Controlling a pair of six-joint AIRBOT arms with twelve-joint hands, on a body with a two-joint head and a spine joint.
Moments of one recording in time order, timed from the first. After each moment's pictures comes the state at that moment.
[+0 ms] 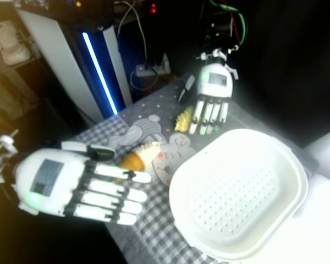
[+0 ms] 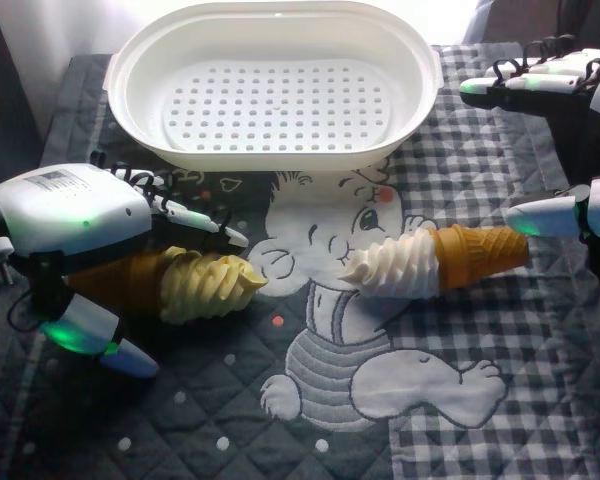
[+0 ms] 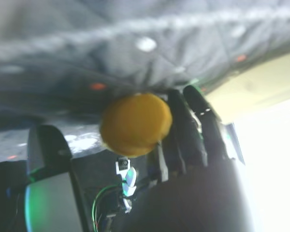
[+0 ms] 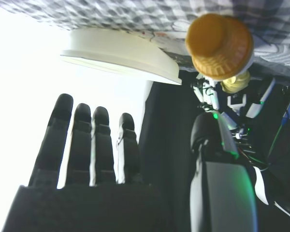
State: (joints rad) left arm 0.73 -1.01 1.06 0.25 -0.42 0.97; right arm -1.00 -0.84 1.22 -0.13 0.90 -0.46
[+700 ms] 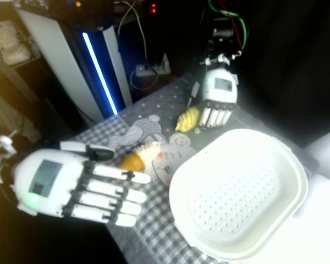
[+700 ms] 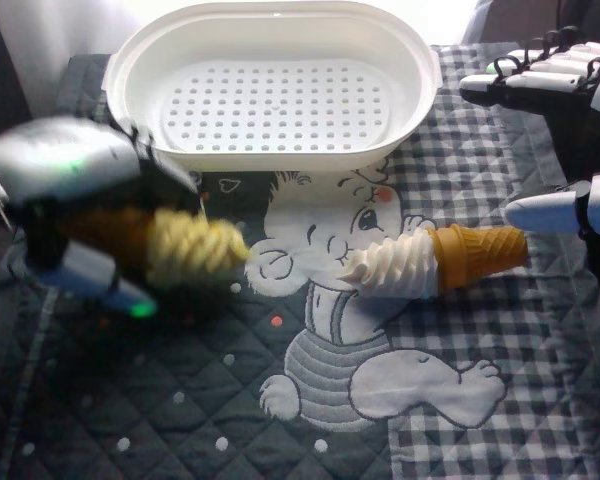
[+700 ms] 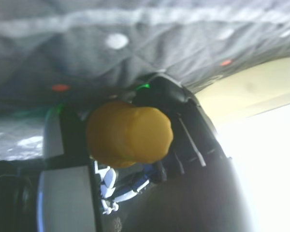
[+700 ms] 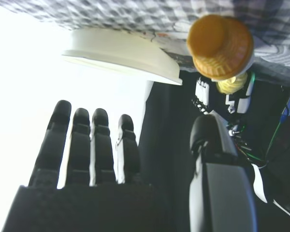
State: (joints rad) left arm 0.67 -1.01 1.12 0.10 -0.47 1.00; right arm -1.00 -0.85 1.23 -0.13 0.90 -0.46
